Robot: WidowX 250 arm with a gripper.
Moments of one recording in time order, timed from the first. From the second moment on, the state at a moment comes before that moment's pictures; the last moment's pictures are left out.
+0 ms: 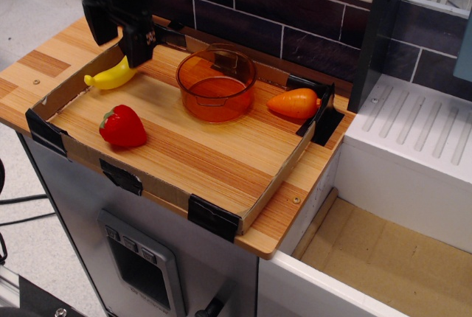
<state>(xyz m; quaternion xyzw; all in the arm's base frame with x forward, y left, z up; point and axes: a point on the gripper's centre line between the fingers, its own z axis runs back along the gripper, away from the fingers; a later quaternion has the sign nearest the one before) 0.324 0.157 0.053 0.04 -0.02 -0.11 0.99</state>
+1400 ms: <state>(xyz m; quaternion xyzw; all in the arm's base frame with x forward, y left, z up) 0.333 0.181 0.005 0.04 0.01 -0.05 1.00</state>
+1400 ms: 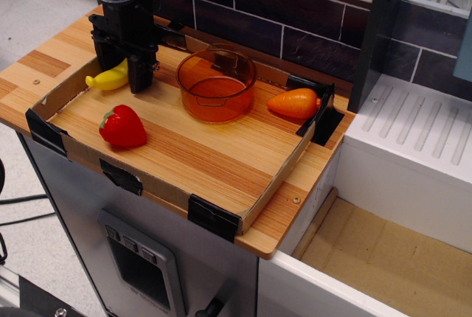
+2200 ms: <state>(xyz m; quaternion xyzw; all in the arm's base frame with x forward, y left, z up) 0.347 0.193 0.060 0.07 -0.03 0.01 1.00</state>
